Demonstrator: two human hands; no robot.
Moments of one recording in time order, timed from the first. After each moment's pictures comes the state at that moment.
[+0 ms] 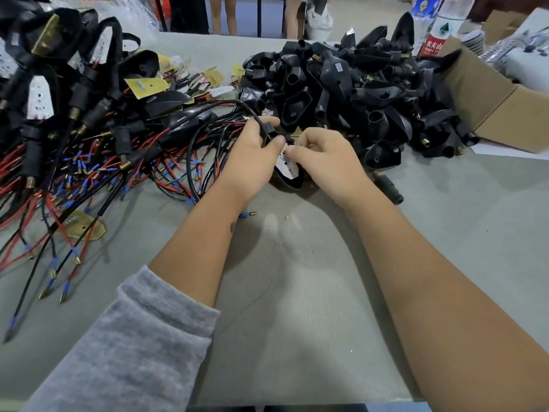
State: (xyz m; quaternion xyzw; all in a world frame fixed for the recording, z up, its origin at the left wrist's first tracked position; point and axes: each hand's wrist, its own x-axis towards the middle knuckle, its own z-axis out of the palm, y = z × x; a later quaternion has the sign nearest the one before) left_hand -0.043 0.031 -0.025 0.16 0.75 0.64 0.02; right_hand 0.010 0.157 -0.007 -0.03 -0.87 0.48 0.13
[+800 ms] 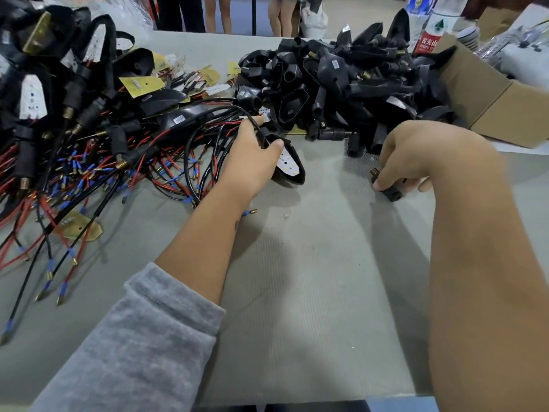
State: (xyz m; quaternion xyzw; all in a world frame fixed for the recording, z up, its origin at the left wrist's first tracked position) left_hand -0.050 0.036 -0.034 0.11 0.78 0.62 0.01; right_hand 0.041 0.221 0.057 -0.24 -0.96 0.10 -0.13
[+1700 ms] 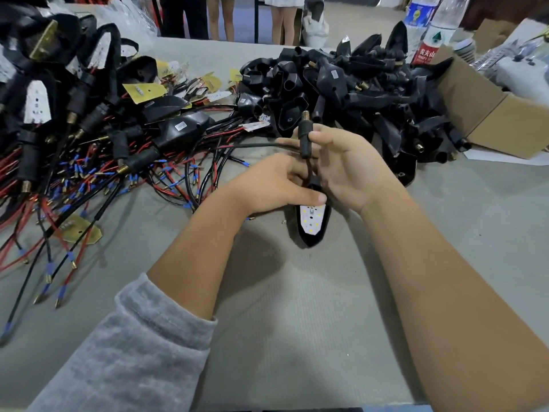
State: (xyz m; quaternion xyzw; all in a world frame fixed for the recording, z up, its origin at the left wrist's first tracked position) left_hand -0.018 0.034 -0.007 0.32 0.82 0.42 0.20; right_hand 0.007 0.183 -0.003 0.02 -0.56 0.82 -0.08
